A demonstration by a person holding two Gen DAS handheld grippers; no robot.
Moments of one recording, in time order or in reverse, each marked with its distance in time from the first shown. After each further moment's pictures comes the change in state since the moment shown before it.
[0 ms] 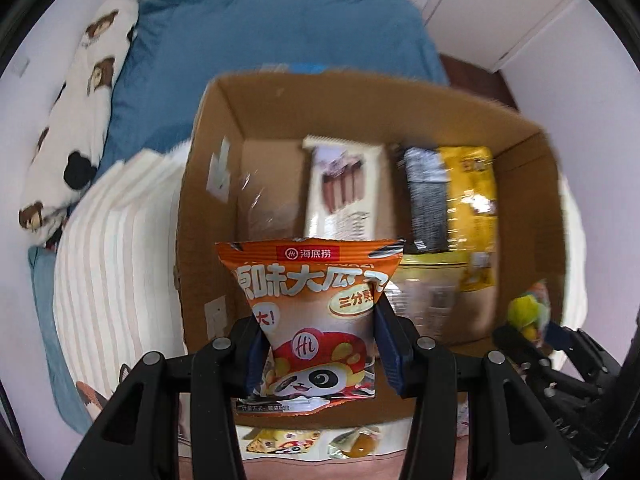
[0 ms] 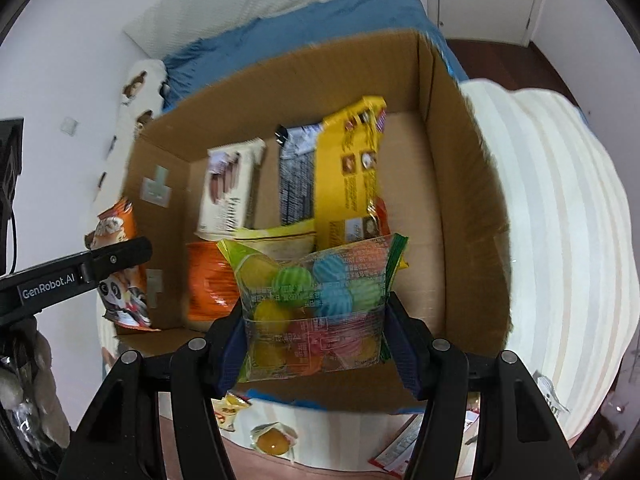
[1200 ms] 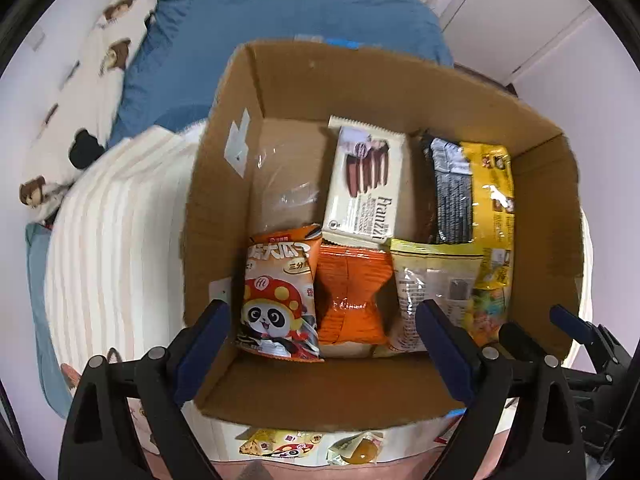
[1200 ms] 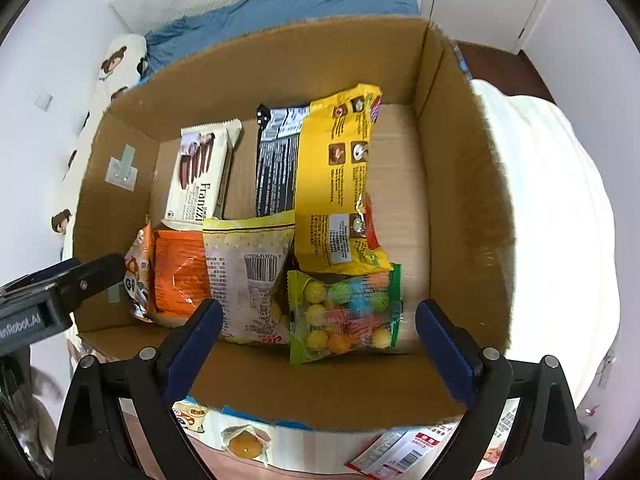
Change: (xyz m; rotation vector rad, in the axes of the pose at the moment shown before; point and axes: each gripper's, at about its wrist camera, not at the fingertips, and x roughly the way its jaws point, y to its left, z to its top) left arm -0.001 0.014 -0.022 -0.050 -0.064 0.005; right arm 0.010 0.010 0.003 -0.058 0.034 -0.129
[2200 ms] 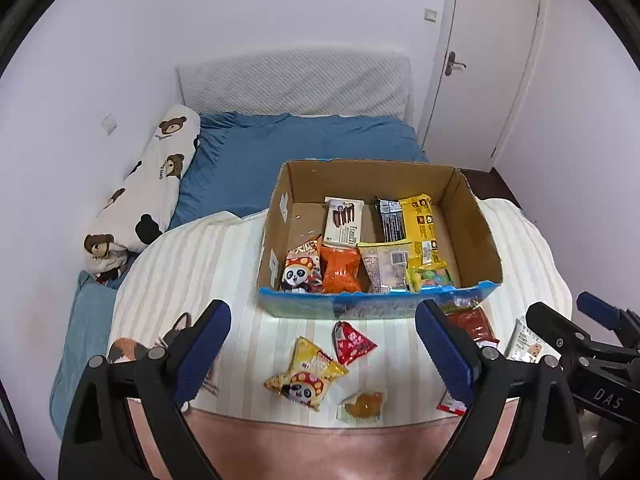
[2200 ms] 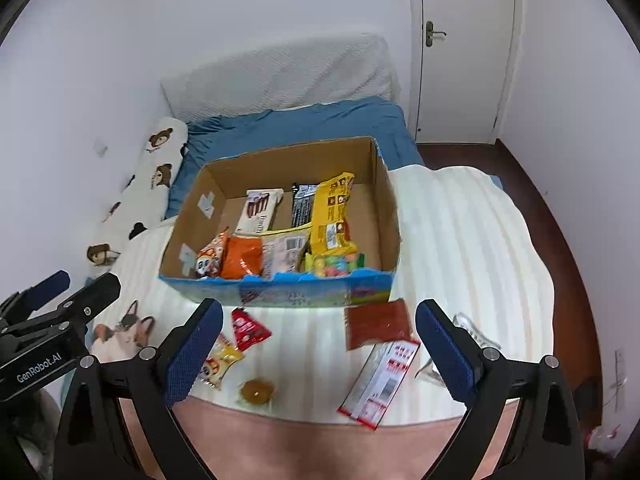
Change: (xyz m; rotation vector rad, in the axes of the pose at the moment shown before) left arm -0.162 -0.022 -0.192 0.050 -0.521 0.077; right arm -0.187 -0.015 -0.185 -0.055 -0.450 -0.002
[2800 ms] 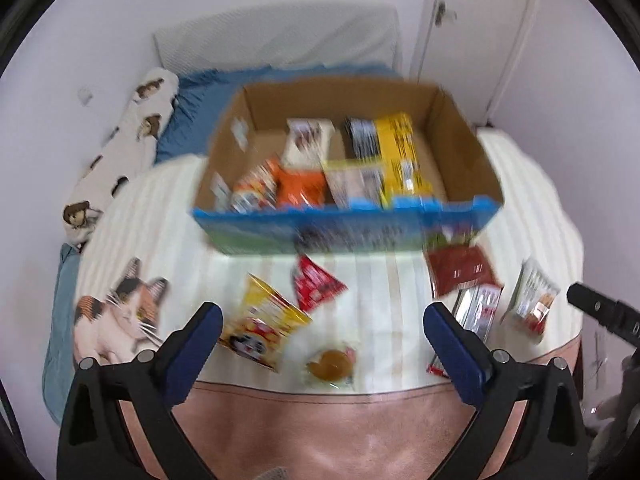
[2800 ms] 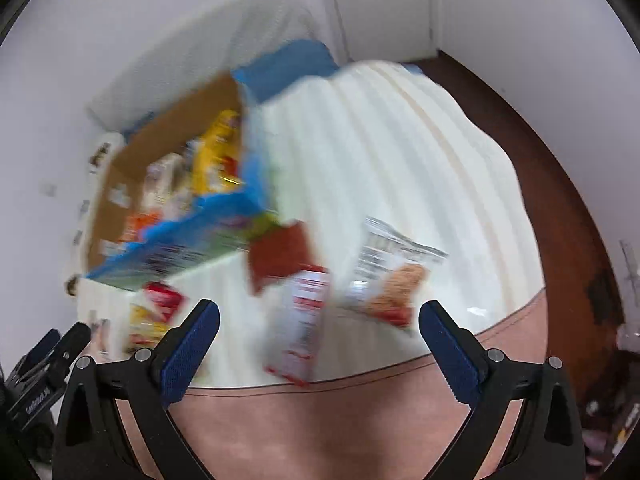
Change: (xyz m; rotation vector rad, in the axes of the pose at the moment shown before) left arm 0.076 -0.061 -0.060 0.046 0.189 -0.005; right arm 0.062 -0.147 -0.055 0.288 0.204 -0.095
